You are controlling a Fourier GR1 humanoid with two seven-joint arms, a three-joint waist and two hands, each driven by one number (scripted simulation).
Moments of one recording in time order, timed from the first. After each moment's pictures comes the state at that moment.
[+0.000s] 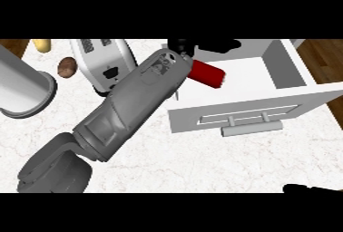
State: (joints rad) left arm -1.42 0.00 -0.60 -0.38 0.64 0.78 -0.09; right arm 0.08 -0.14 -0.19 -2.22 0.14 0.20 0.08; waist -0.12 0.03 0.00
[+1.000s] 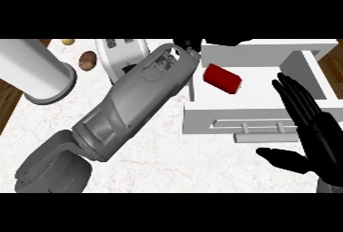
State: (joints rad) left arm -1.45 0.00 -0.59 -0.43 0.70 0.83 -0.10; right arm -0.06 -0.26 0.06 -1.96 0.84 0.08 -0.02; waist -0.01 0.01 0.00
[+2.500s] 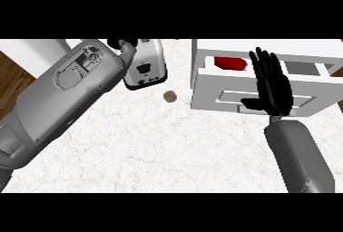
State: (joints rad) left arm -1.22 0.37 -0.63 -0.96 0.56 0.78 0.23; right arm -0.52 -0.18 -0.07 -0.98 1.20 -0.53 -0.12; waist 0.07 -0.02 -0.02
